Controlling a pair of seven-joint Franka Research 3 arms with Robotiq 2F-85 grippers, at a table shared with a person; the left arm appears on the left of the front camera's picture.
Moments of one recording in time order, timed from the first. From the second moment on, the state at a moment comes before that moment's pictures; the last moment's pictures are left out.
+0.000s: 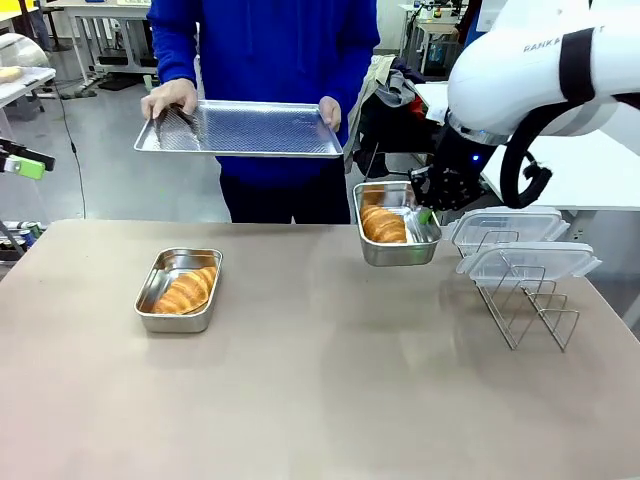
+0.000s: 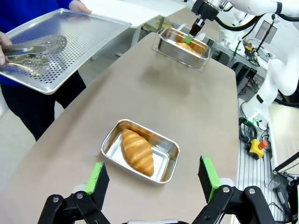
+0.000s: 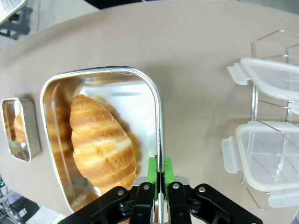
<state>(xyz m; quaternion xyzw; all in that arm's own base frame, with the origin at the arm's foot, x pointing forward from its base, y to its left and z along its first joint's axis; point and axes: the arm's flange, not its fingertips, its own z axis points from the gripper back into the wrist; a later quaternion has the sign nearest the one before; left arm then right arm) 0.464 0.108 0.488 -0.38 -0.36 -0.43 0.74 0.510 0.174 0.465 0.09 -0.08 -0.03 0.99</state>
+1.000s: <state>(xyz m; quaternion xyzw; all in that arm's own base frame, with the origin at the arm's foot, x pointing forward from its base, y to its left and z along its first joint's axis) 0.464 0.108 0.488 -0.38 -0.36 -0.43 0.74 0.509 0.209 0.348 0.09 -0.07 -0.05 0.99</state>
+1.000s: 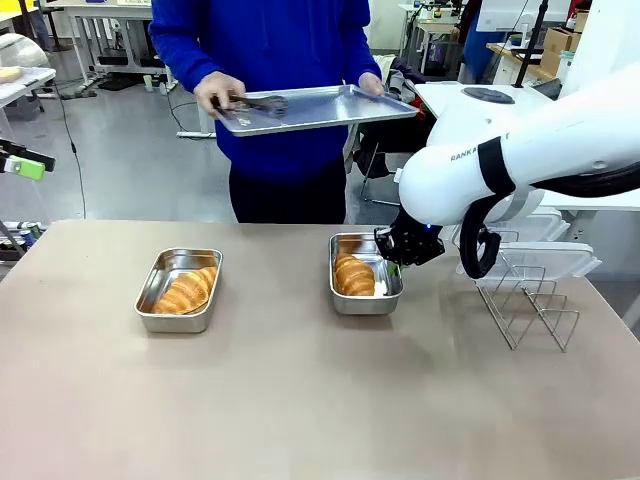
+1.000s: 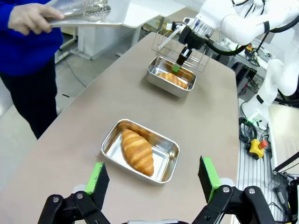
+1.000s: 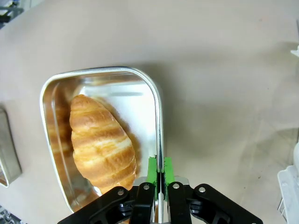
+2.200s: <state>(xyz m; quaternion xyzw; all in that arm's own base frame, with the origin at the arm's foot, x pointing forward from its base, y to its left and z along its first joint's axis) 0.464 0.108 0.488 -0.38 -0.36 -0.43 0.74 0.516 0.204 0.365 0.11 -0.08 -0.04 0.99</state>
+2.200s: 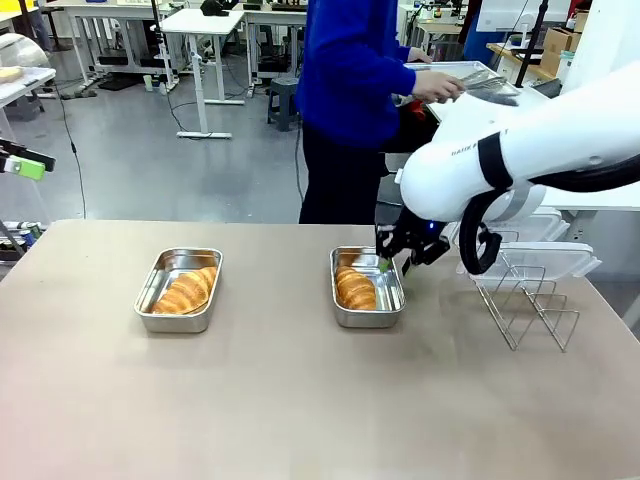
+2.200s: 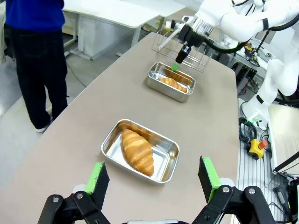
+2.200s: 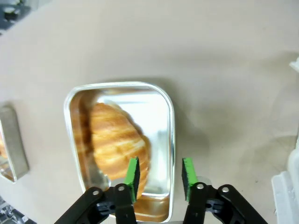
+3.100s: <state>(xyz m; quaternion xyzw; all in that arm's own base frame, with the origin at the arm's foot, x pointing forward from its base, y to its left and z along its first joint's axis) 0.463 0.109 0.488 -0.38 -0.36 -0.43 0.74 0.474 0.083 0.569 0.27 -0.32 0.32 0.85</state>
